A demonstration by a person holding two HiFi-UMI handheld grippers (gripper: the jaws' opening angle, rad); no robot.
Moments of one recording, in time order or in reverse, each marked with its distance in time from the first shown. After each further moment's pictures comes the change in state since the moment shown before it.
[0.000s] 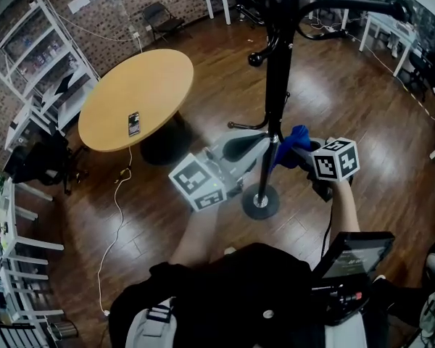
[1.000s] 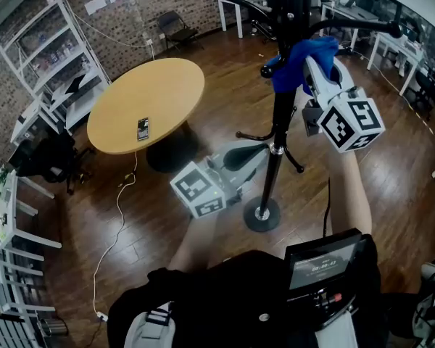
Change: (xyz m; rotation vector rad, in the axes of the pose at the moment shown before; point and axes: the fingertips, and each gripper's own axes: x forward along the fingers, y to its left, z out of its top) left arm -0.015 0.000 0.011 0.032 0.002 0.039; right arm -0.128 0.065 0.297 -0.338 -0.999 -0.147
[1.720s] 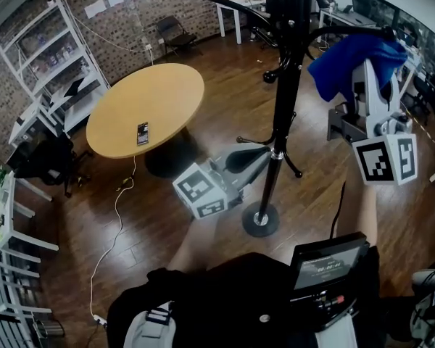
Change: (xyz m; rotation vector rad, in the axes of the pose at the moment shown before) left arm 0.004 -0.003 0.002 0.009 -0.006 -0.026; right arm -0.062 0.014 0.132 -0.097 -0.347 -0.068
